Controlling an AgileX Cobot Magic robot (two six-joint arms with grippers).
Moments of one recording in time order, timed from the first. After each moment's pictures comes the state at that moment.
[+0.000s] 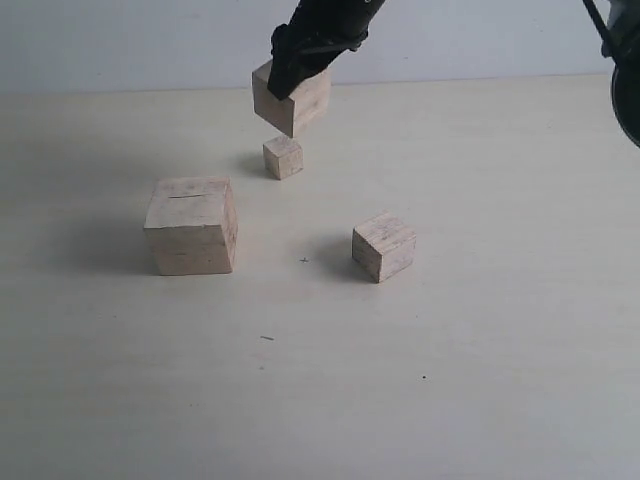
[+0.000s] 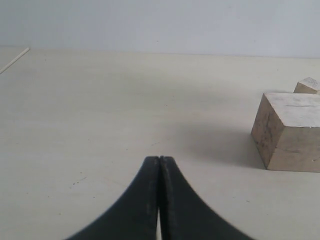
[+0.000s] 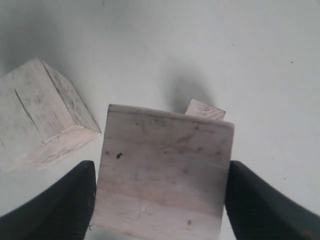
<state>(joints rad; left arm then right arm) 0.05 0.01 0.00 -0.11 0.37 0.11 0.56 2.34 -2.31 0.40 1.23 -0.59</state>
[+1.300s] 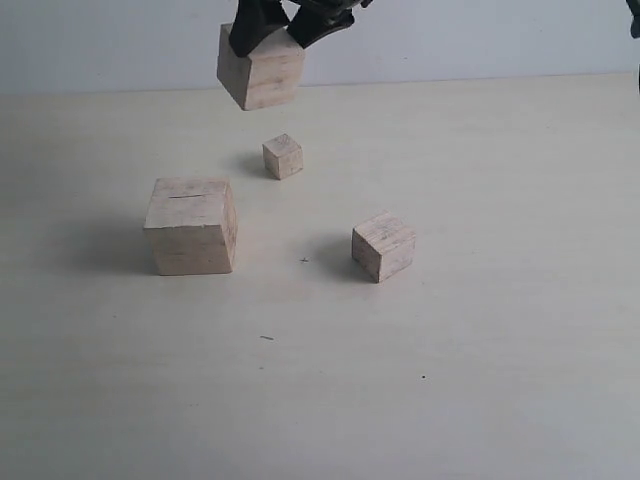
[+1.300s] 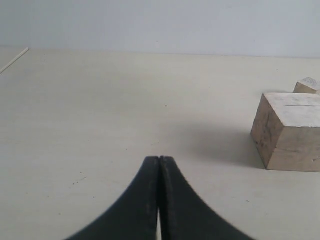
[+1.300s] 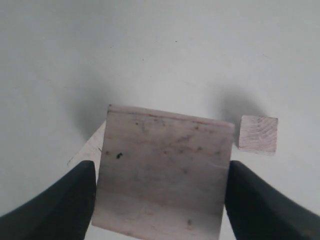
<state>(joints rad) 0.05 0.01 0.00 -0.11 0.37 0.11 0.57 2.28 -2.31 0.53 1.23 -0.30</state>
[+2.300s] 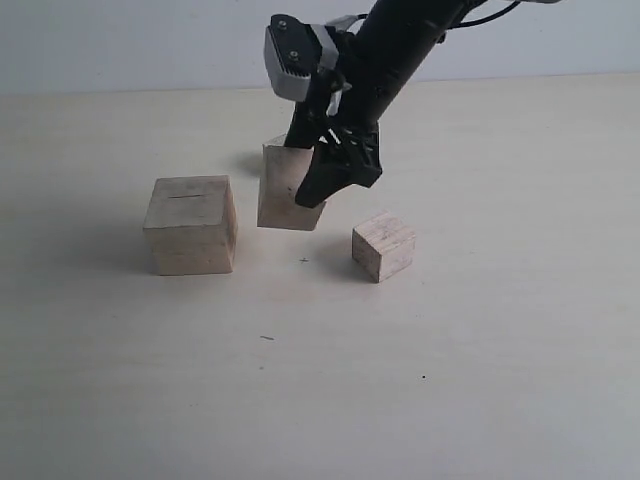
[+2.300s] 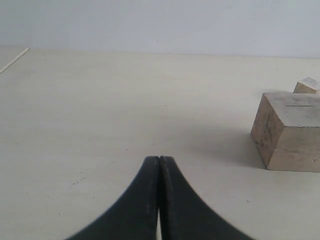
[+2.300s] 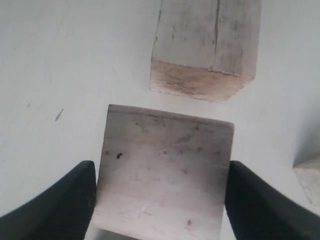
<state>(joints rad) 0.05 0.01 0.00 -0.11 0.37 0.11 0.58 2.13 -1.74 0.60 1.16 -1.54</state>
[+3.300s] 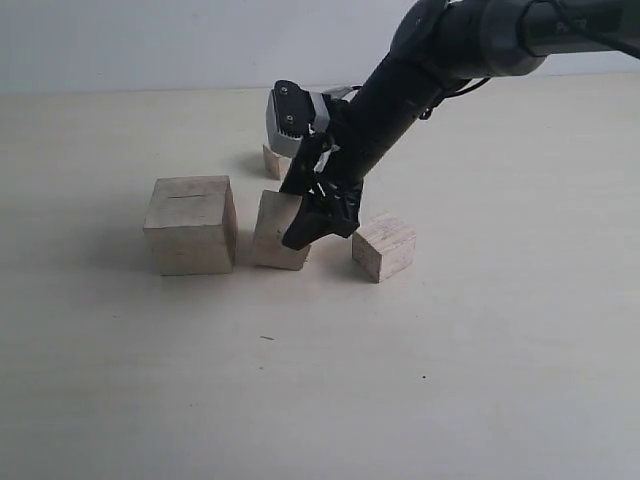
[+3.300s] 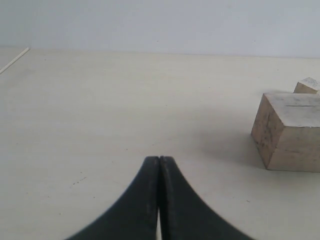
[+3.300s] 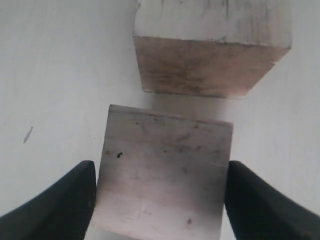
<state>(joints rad) 0.05 0.01 0.00 -0.11 0.37 0.11 0.58 2.23 -1.62 0.75 1.00 -1.61</state>
